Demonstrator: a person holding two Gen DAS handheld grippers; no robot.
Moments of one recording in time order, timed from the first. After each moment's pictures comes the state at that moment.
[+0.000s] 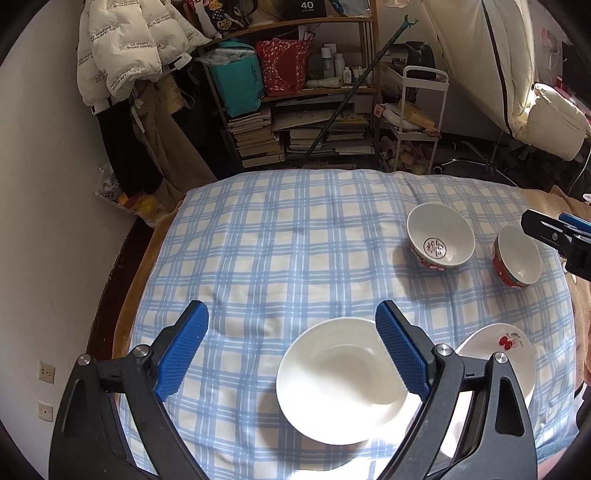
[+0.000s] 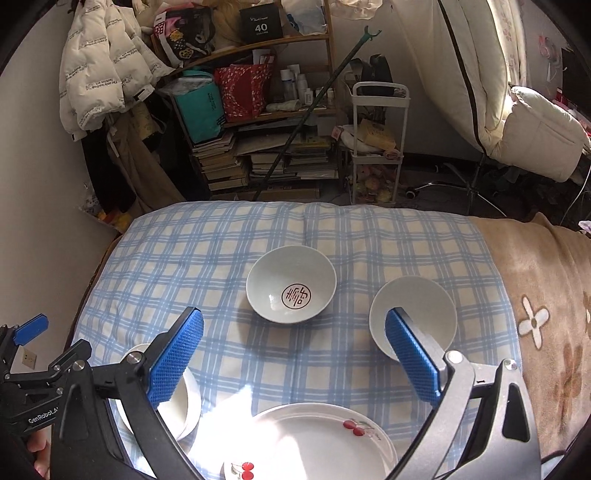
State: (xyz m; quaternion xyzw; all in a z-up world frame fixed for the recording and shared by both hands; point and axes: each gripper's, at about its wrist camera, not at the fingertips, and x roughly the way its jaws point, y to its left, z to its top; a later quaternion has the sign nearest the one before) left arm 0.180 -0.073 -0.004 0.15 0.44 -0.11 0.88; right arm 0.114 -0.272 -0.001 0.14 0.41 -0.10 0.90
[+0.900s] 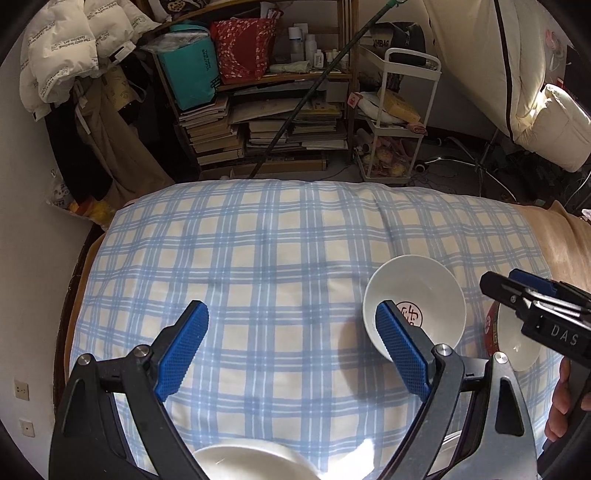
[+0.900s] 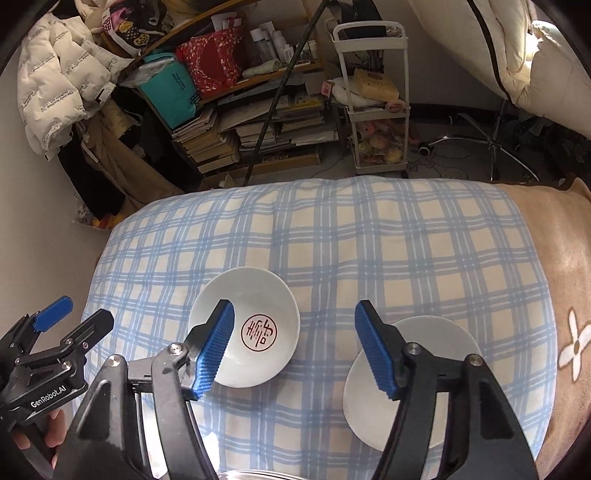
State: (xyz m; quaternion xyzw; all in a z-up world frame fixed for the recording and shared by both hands) left arm 0.286 -0.189 -0.066 0.13 0.47 -0.15 0.86; right arm 0.197 -0.358 -0.091 0.22 0.48 -0.07 0.85
